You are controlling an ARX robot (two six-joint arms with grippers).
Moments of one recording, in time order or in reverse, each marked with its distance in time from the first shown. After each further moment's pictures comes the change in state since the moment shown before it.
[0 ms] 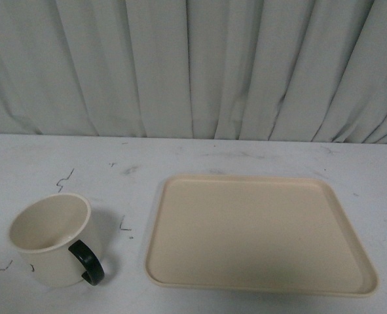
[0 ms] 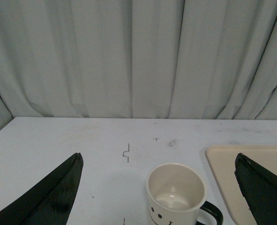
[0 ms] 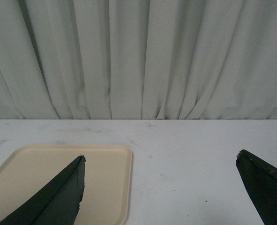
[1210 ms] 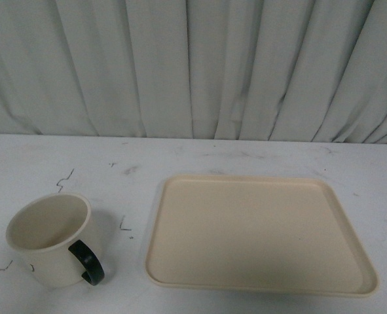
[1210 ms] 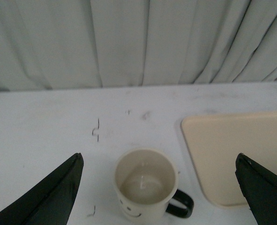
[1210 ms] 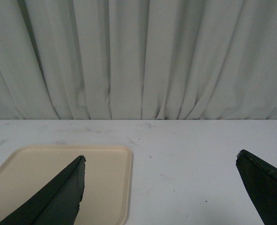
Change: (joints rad) left arm -0.138 0.663 0.224 0.186 -0.021 -0.019; right arm 0.000 0.000 0.000 0.001 0.000 0.000
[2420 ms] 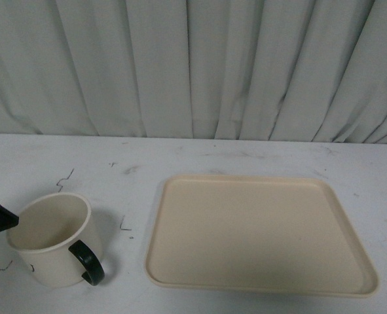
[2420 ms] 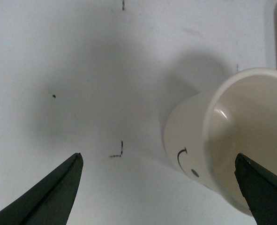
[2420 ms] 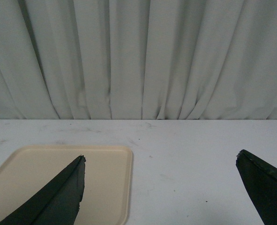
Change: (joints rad) left arm 0.334 0.960 0.458 -0.206 0.292 0.080; right arm 0.000 0.000 0.000 0.000 0.000 0.000
